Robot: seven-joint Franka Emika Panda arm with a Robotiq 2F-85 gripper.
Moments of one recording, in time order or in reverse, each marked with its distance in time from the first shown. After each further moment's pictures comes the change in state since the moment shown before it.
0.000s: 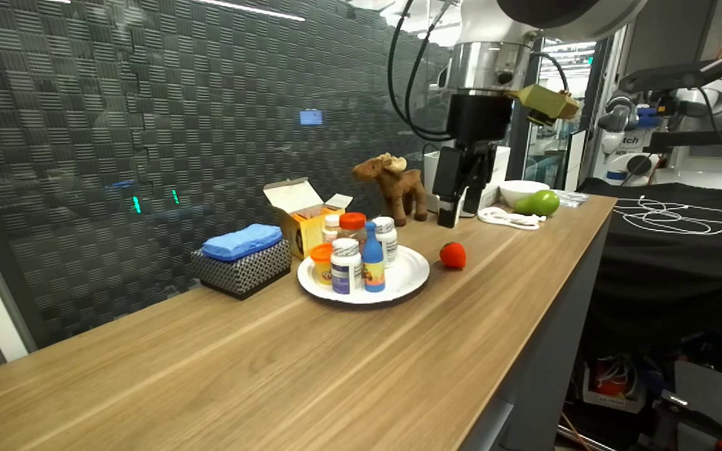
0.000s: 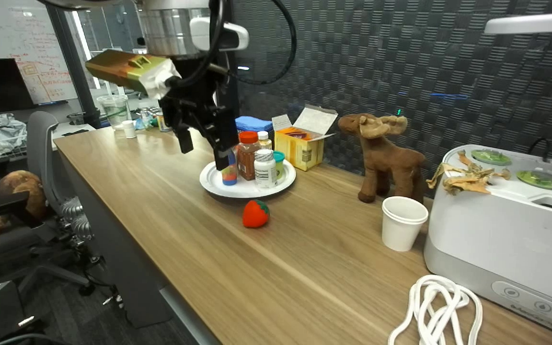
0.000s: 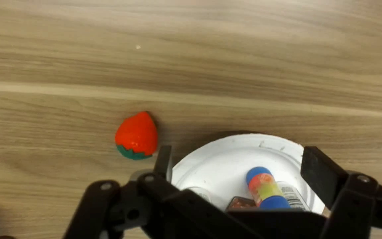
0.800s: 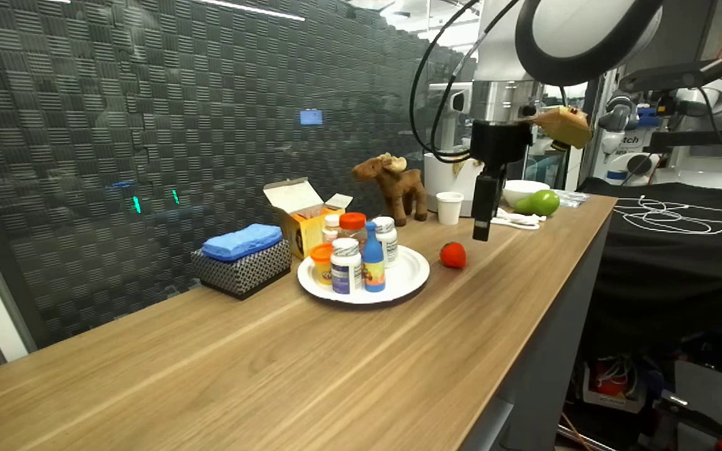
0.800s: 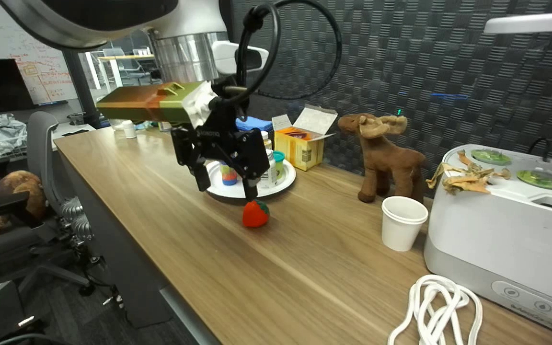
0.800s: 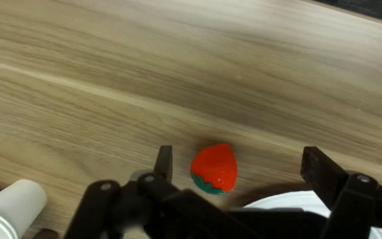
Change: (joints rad) arm -0.064 0.028 -0.031 -0.057 -0.224 0.083 -0.105
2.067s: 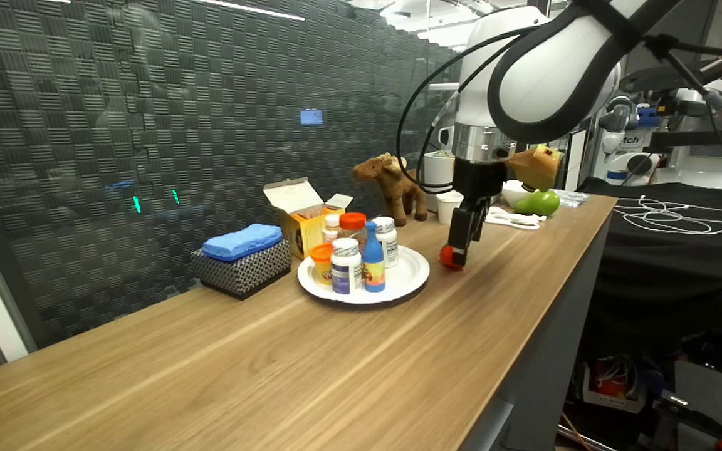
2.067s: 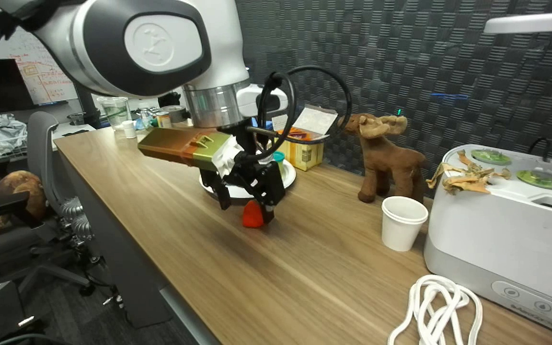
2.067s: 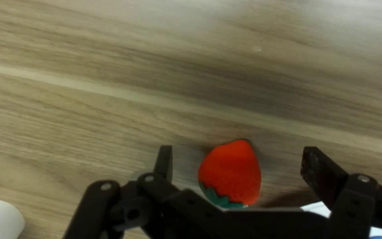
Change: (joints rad) arm -0.011 0.165 0.000 0.035 0.020 0.154 0.056
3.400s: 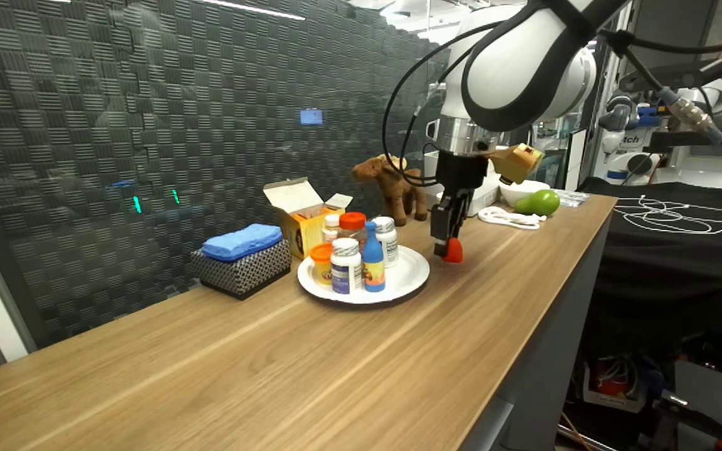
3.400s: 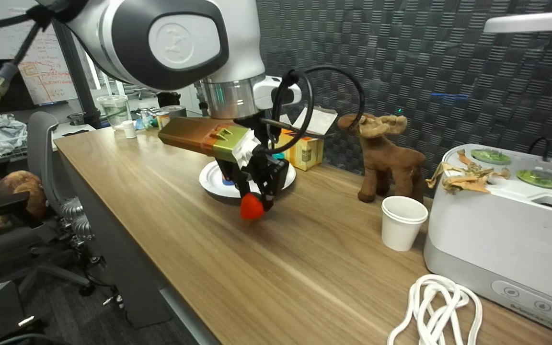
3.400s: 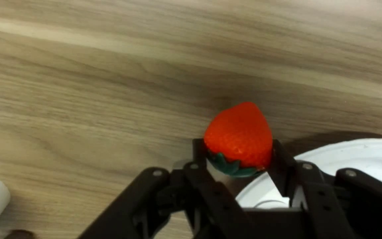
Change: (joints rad) arm -0.005 0.052 0.015 0.087 0.116 -0.003 -0.060
